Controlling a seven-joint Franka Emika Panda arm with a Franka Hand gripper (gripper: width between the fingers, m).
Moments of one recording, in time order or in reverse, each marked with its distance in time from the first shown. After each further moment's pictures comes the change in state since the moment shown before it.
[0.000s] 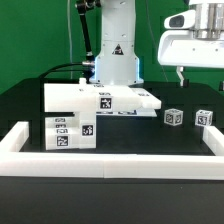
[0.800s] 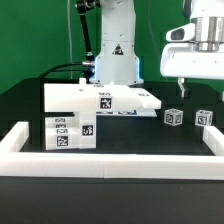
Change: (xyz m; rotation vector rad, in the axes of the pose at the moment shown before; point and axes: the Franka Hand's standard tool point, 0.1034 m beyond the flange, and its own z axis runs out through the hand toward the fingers) arm -0.014 -0.006 0.029 0.006 0.076 0.117
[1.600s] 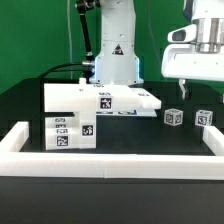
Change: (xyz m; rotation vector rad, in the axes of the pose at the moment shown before) arm 0.008 0.002 -0.001 0.000 -0.004 0.014
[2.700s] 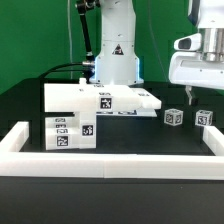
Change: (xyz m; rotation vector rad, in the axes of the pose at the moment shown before) arm -0.012 -0.010 0.015 -0.024 -0.060 0.095
